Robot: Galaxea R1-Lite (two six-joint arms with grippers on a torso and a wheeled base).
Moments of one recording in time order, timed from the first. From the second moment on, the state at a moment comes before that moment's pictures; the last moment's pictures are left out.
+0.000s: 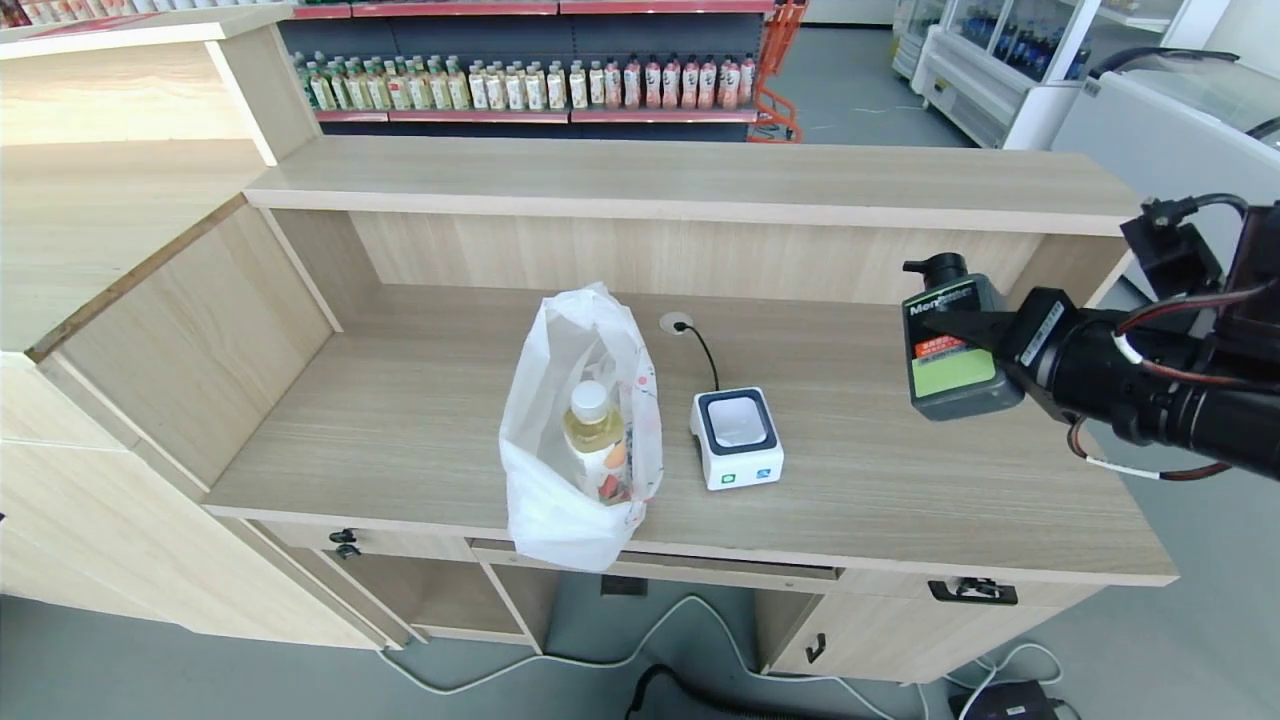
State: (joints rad) left arm 0.00 0.00 0.00 0.00 -0.05 0.03; right arm 0.29 1.47 -0.81 -0.52 0.09 0.60
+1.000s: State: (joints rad) left arm 0.00 0.00 0.00 0.00 -0.05 0.03; right arm 0.25 1.95 -0.96 -0.85 0.27 0.40
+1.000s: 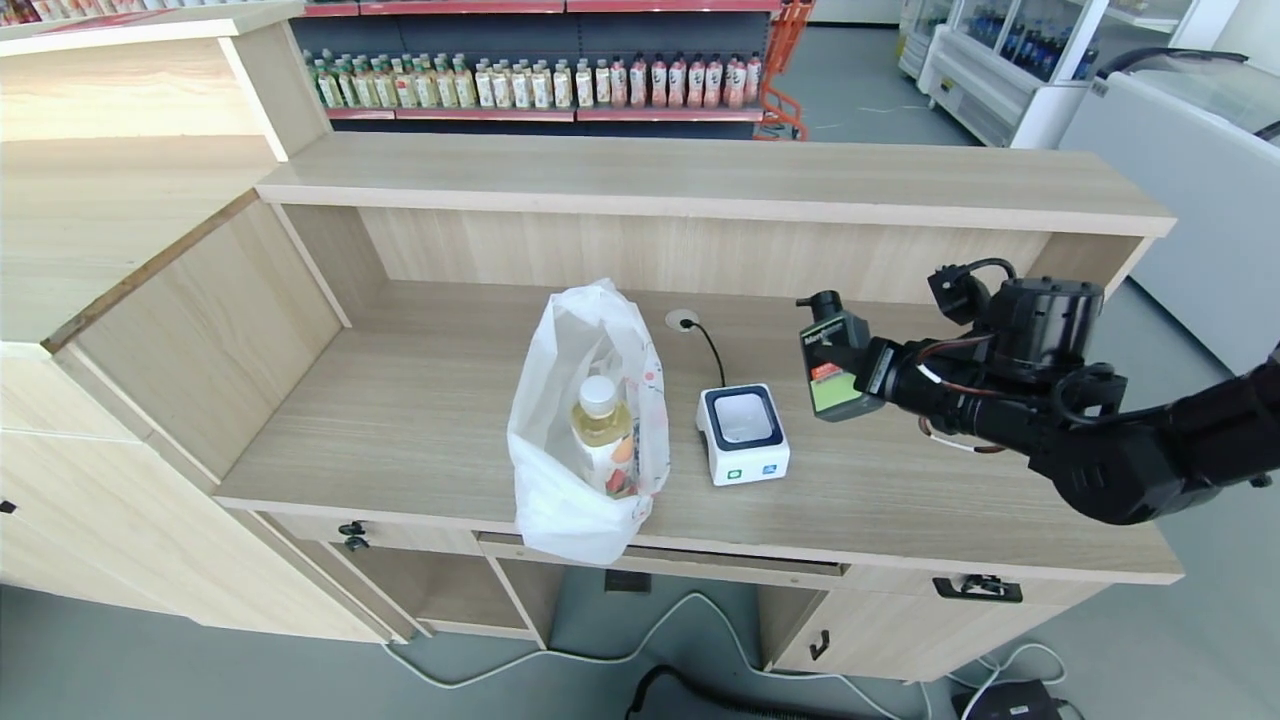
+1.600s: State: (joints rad) left arm 0.00 0.00 0.00 0.00 -0.05 0.03; right arm 0.25 2.05 -1.04 -0.85 0.29 0.40
